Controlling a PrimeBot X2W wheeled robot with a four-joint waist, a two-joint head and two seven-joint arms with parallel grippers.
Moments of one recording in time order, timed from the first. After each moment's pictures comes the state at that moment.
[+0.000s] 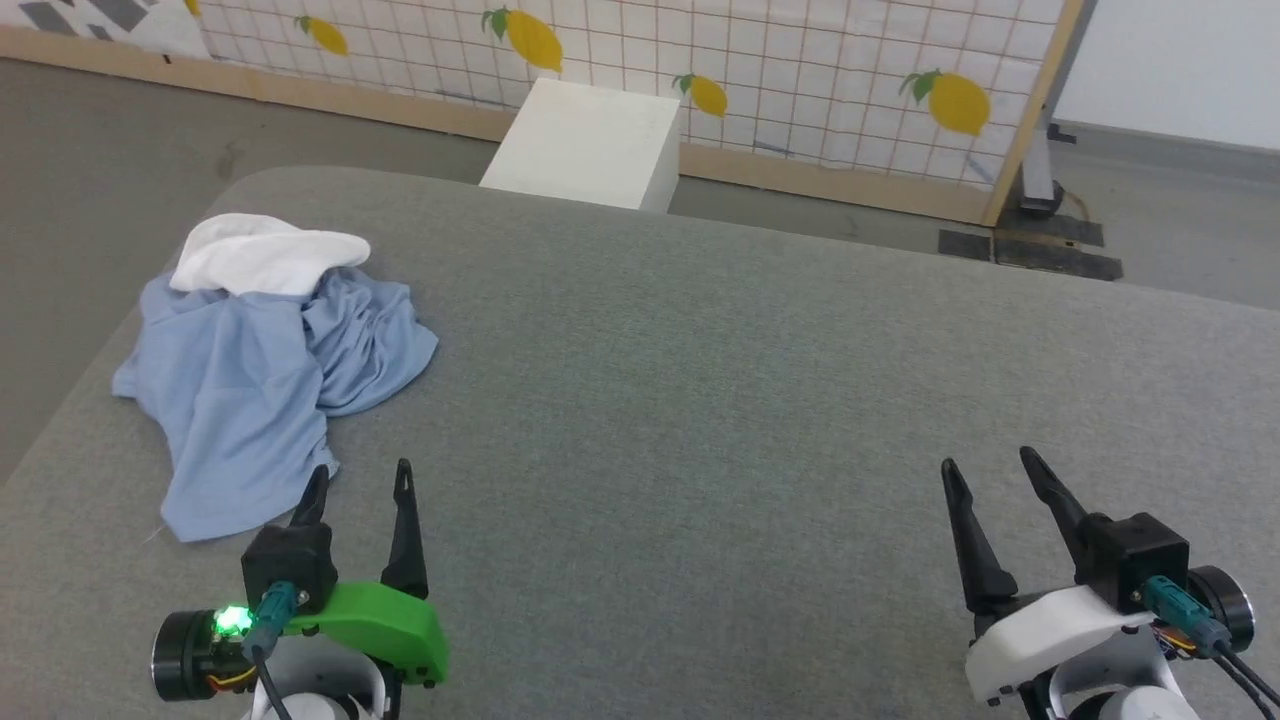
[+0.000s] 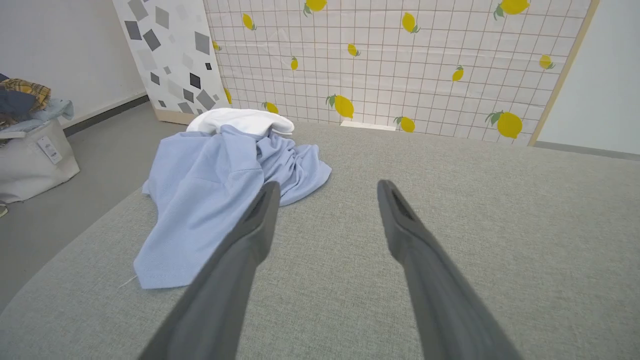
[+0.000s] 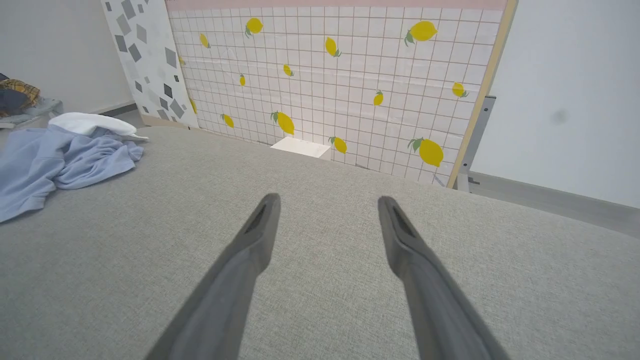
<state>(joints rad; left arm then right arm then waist) -0.01 0.06 -0.01 0.07 -0.06 0.04 -0.09 0.02 -0.05 0.00 0.06 0.05 0.13 -0.08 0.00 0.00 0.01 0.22</state>
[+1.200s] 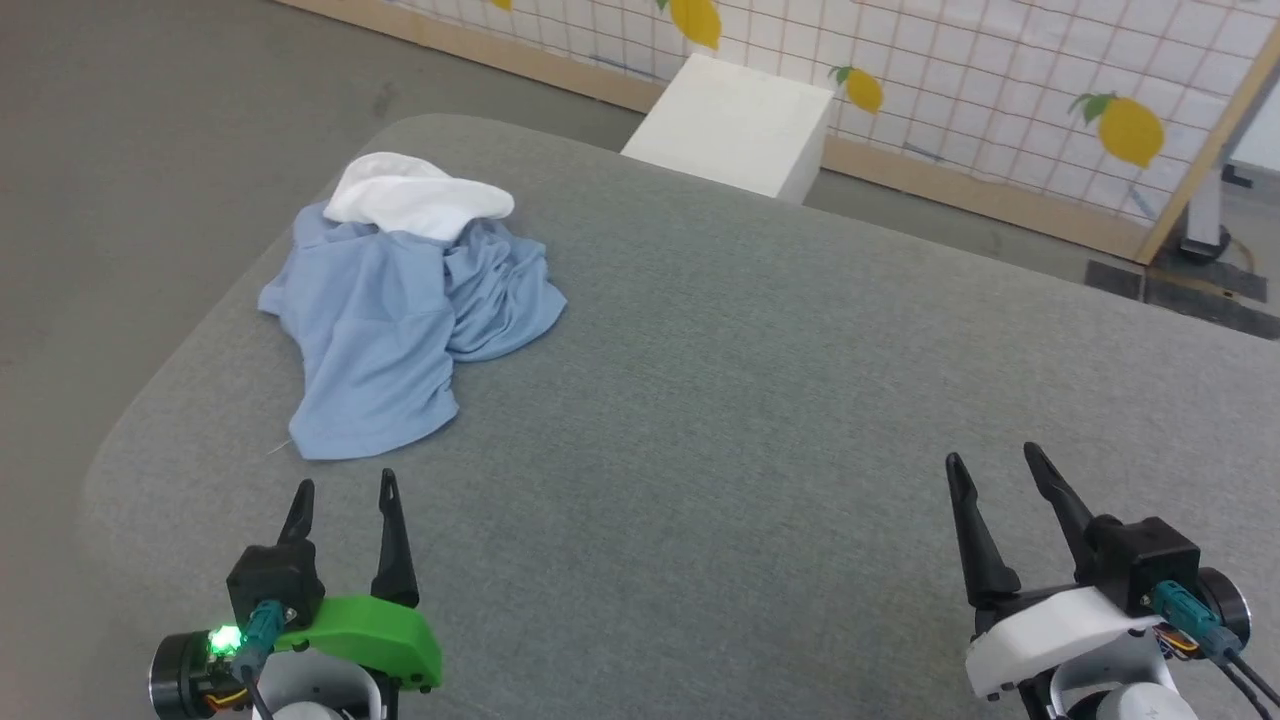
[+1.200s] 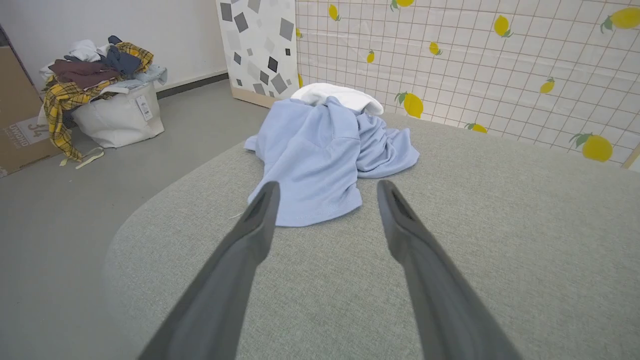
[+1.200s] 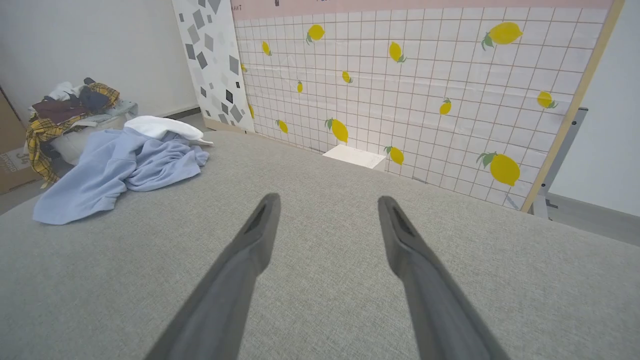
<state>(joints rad) -0.01 0.06 -0.01 0.13 -0.11 0.07 -0.16 0.00 -0.05 0.00 0.10 0.08 0.13 -0.15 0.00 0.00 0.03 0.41</state>
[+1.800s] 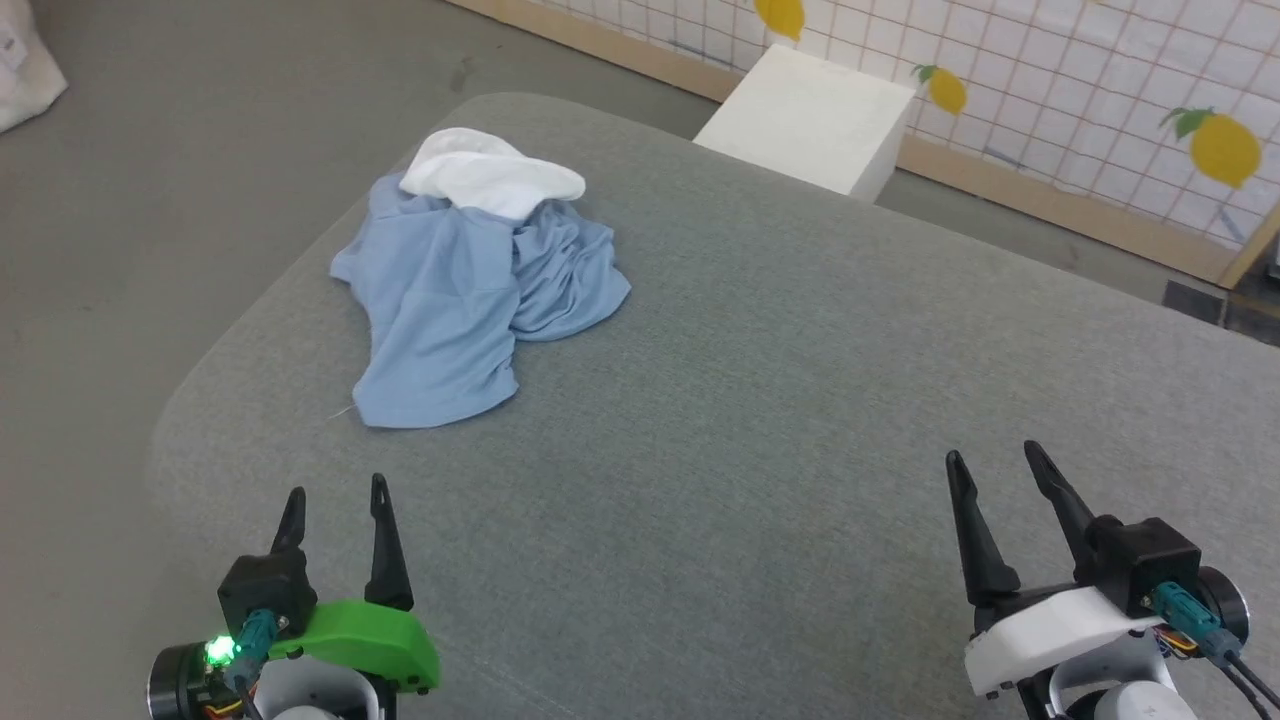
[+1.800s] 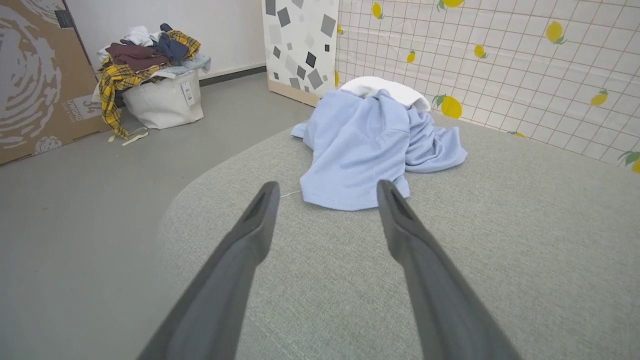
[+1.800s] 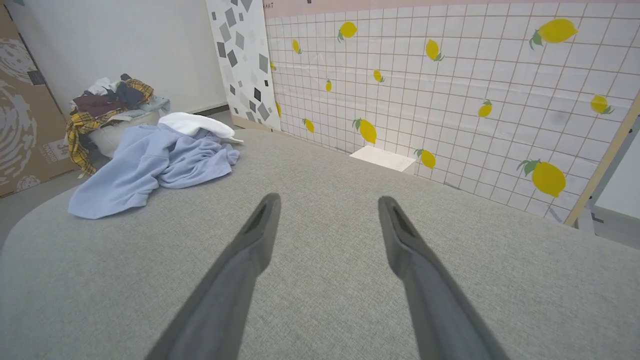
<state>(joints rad) -0.02 0.06 0.00 0.15 -0.14 0.10 -0.20 -0.01 -0.05 0.00 0.12 0.08 0.13 -0.17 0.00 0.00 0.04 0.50</state>
